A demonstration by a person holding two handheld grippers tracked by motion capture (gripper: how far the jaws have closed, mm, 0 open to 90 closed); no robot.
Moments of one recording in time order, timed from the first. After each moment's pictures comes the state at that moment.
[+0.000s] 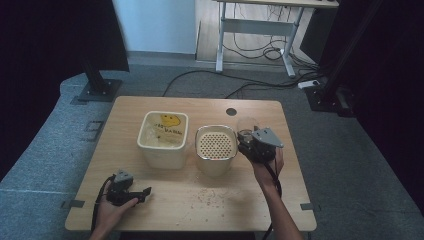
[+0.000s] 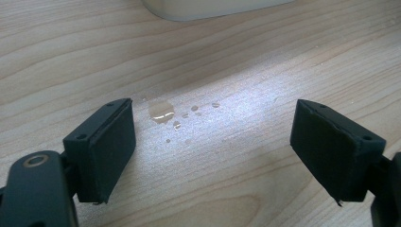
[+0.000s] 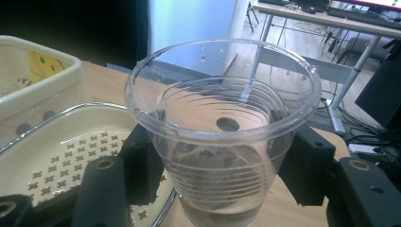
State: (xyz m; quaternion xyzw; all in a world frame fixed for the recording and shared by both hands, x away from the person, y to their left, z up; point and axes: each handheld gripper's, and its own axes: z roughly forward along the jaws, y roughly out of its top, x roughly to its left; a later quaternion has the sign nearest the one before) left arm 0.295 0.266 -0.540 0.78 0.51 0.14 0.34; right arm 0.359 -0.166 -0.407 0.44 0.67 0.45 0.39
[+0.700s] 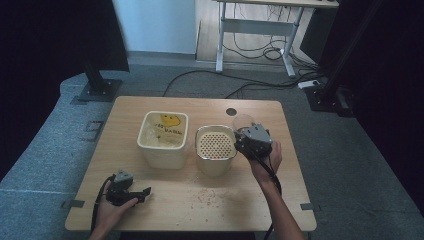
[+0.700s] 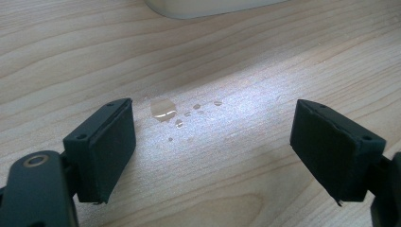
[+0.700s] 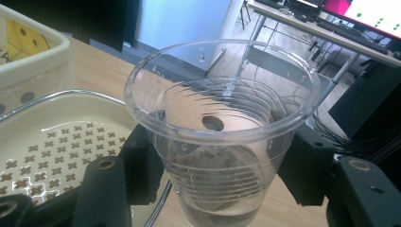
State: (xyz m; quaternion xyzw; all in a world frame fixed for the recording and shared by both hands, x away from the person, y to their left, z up) left arm 0.295 0.268 -0.540 0.78 0.51 0.14 0.34; right arm 0.364 -0.150 -0.398 0.41 0.70 0.39 0.43
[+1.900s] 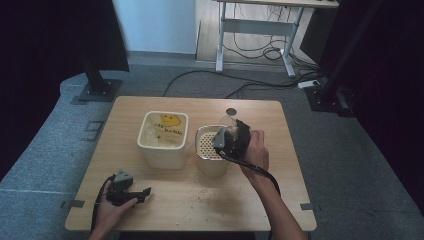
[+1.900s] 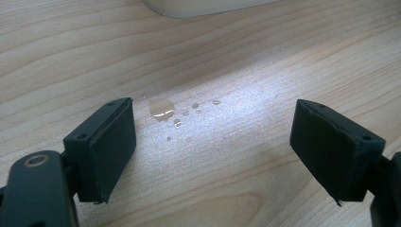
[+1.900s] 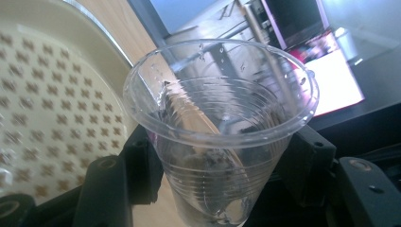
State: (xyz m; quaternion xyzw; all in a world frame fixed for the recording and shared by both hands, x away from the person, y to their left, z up) left arm 0.295 0.268 -0.540 0.78 0.50 0.14 0.34; right arm 0.371 -0.087 -0.408 0.21 0.78 0.14 0.57
